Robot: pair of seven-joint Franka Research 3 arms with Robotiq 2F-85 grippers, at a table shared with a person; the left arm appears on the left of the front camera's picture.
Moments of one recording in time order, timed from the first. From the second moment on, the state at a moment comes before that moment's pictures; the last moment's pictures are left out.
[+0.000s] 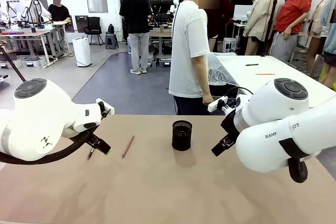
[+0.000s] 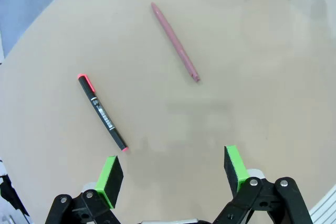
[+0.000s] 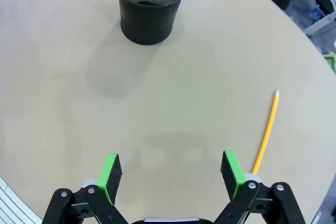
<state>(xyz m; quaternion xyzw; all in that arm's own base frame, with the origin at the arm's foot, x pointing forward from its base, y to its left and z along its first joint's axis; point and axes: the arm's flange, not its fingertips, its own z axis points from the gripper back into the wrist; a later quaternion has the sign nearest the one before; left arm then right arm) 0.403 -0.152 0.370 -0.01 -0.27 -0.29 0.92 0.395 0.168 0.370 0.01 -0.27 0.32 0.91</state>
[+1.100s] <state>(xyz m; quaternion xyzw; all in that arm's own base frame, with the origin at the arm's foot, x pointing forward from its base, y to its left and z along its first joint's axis) 0.380 -0.118 0.500 -0.22 -0.28 -0.44 0.82 0.368 0.169 0.489 0.18 -0.23 0.39 0.87</state>
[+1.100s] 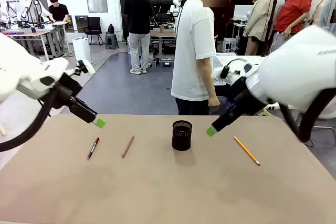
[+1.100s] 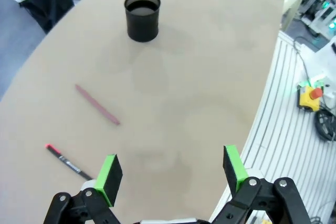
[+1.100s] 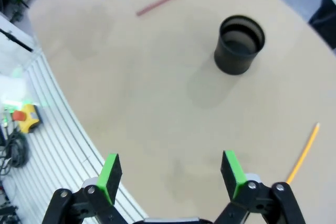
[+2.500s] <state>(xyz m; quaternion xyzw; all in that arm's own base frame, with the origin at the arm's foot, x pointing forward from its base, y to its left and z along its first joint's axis) 0.414 0.000 0.594 -0.16 -0.30 -0.43 0.84 0.369 0.008 0.612 0.20 -0.29 0.41 0.84</state>
